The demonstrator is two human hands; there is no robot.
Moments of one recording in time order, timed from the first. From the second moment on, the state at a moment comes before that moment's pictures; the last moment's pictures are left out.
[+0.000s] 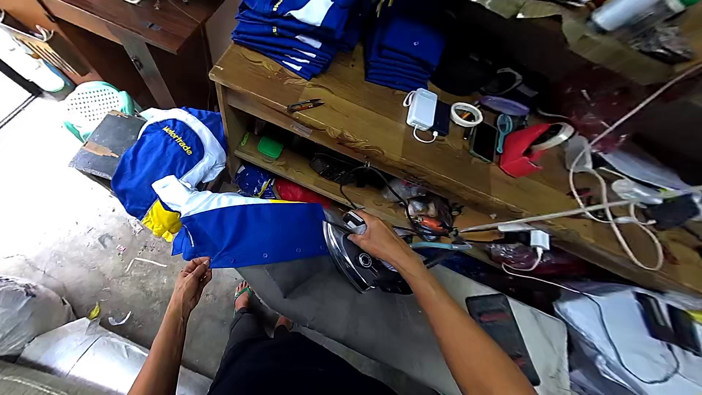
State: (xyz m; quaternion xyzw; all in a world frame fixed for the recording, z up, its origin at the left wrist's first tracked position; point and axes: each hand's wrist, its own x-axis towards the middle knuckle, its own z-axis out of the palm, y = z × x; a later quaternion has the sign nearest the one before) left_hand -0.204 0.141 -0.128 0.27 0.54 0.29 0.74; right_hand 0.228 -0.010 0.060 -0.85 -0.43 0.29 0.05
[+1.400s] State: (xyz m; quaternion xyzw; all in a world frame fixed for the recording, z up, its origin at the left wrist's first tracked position) left_hand -0.130 0.071 -0.070 0.86 0.39 0.27 0.21; right_hand 0.264 -0.079 0.053 -0.88 -0.41 0.25 0.07
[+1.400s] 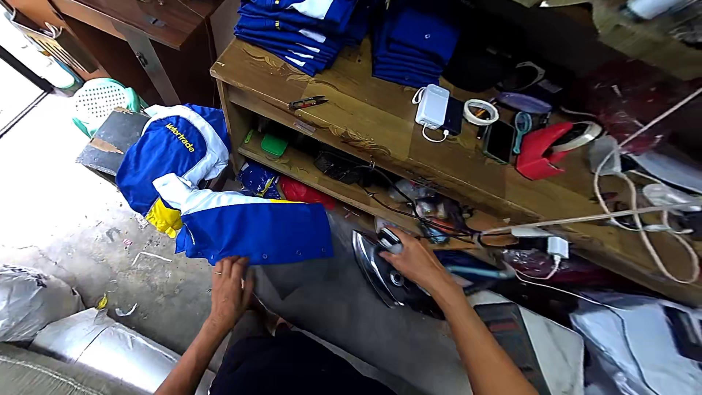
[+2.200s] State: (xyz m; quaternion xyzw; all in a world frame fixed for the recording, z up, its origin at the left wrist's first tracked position) left_hand -0.111 0.090 -0.039 0.88 0.35 0.28 0.14; right_hand 0.145 0.024 -0.037 -0.70 -0.31 0.49 0.42
